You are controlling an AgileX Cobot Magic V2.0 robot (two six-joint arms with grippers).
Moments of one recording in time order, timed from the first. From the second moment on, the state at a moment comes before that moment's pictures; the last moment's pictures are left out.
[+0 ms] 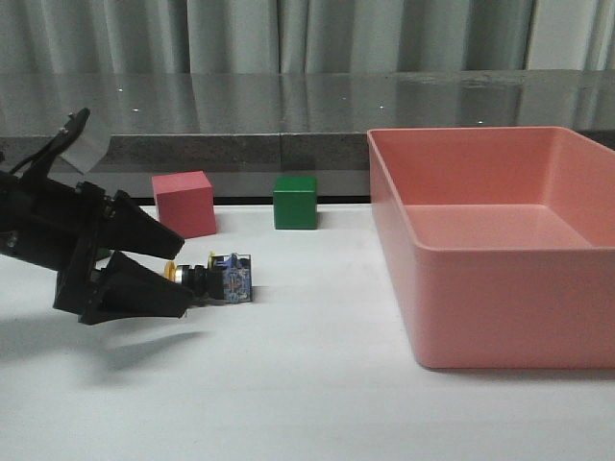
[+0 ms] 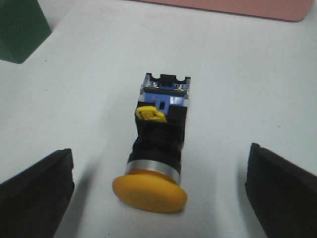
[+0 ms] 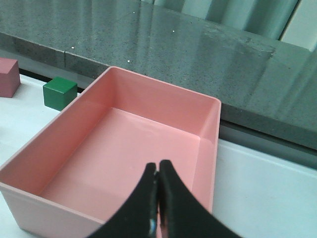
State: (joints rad) left arm -0.04 2.06 -0.98 -1.58 0.99 2.53; right arm 0.14 0.42 -0.39 0.14 0.25 -0.35
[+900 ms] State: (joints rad) left arm -0.03 2.13 -0.99 -1.60 1.07 2.56; right arm 0.14 0.42 -0.39 0.14 0.25 -0.35
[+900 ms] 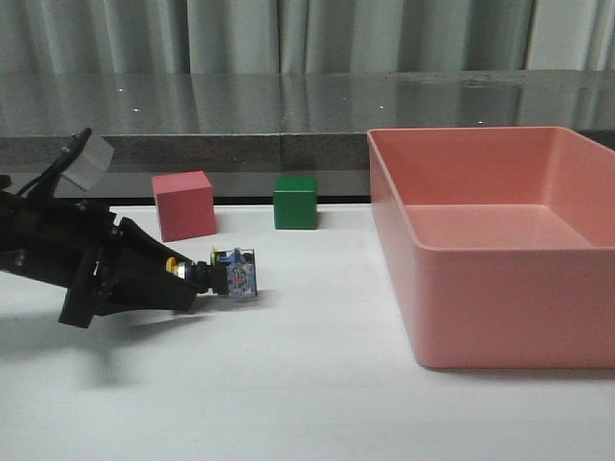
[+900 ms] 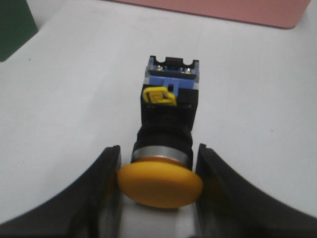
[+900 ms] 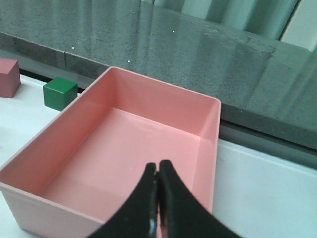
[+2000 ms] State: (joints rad) left arm -0.55 1.77 -1.53 0.23 1.22 0.84; right arm 0.14 0.42 -0.39 0.14 0.25 -0.35
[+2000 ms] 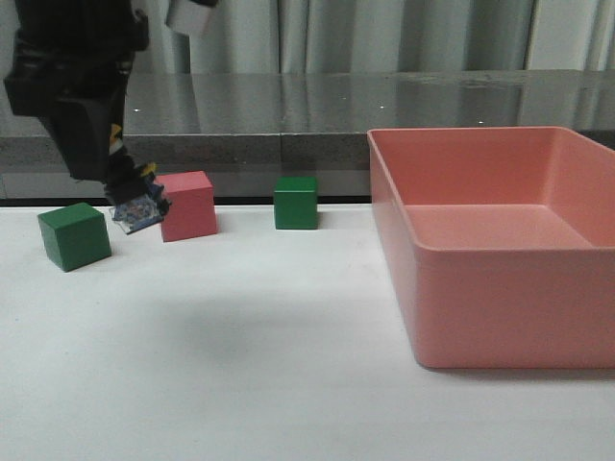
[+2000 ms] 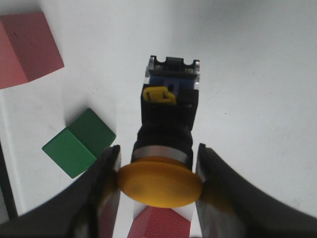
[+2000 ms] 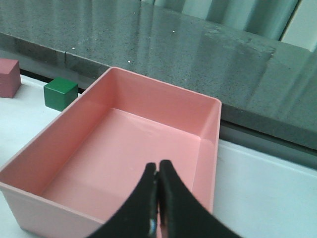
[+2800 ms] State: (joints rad) left arm -0.65 2.01 -1.53 0.38 1.21 0.80; right arm 0.14 0.42 -0.39 0.14 0.25 -0.35
